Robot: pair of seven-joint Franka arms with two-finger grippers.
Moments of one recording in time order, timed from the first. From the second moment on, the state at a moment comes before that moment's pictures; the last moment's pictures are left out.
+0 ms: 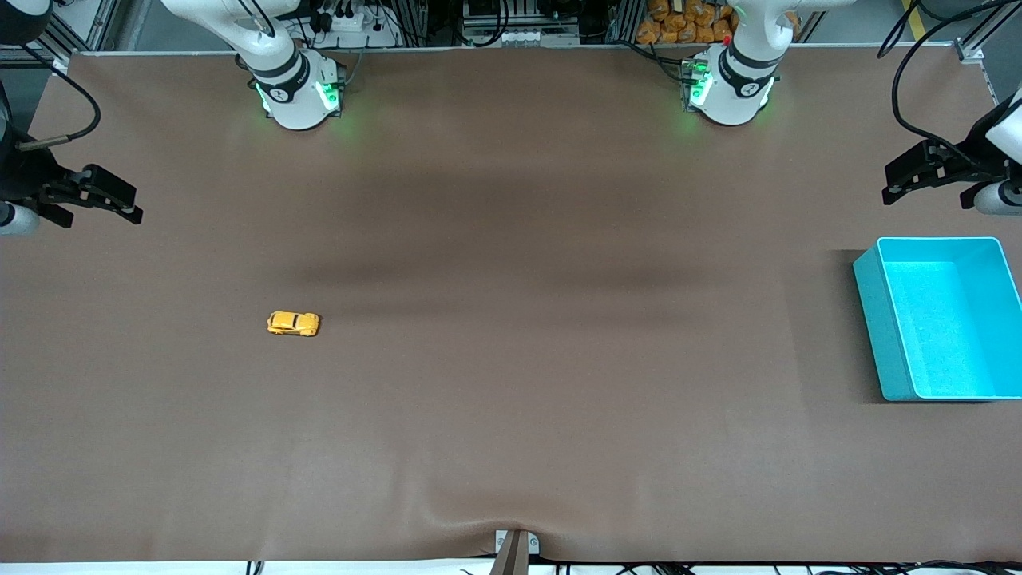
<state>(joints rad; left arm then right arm) -0.01 0.00 -0.04 -1.52 0.02 1.50 0.04 0.07 -0.03 -0.09 -1.64 0.02 1.61 -0.06</state>
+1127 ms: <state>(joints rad) -0.01 0.00 -0.04 -1.52 0.02 1.50 0.04 0.07 0.00 -0.08 -1.73 0.02 1.73 -0.14</state>
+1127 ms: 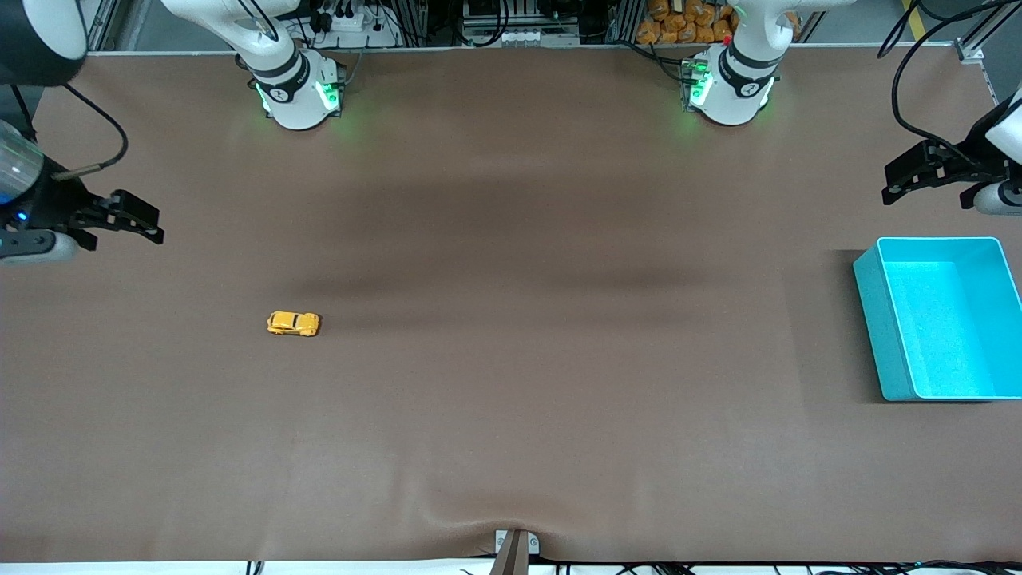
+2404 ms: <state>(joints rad) -0.01 0.00 -0.04 -1.52 0.02 1.50 0.04 0.11 0.20 -0.07 -2.03 0.02 2.14 -1.20</state>
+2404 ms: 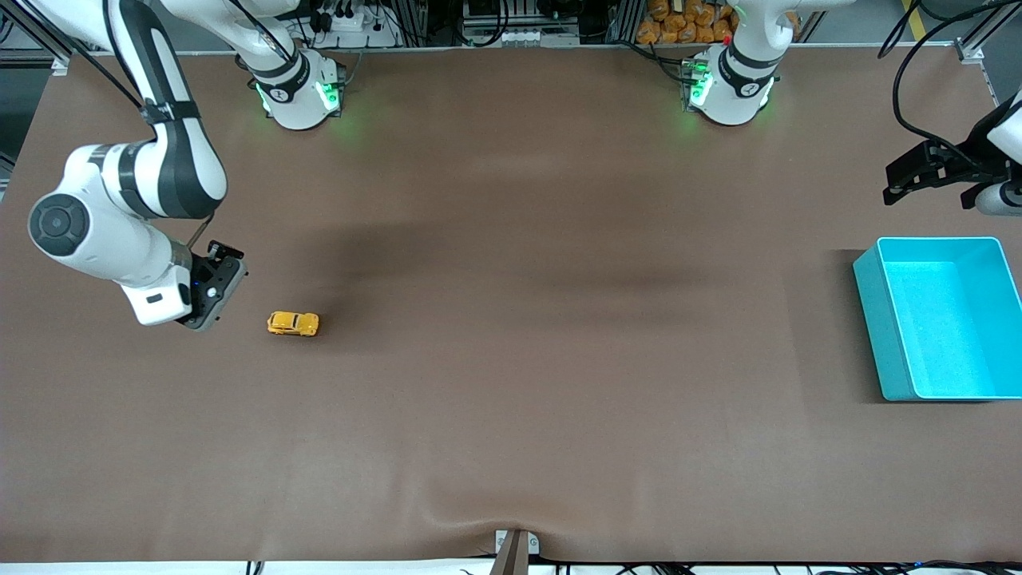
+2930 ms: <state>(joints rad) 0.00 0.00 -0.04 -1.52 0.02 1.50 0.04 0.13 0.23 -0.07 -2.18 0.02 2.37 -1.39</state>
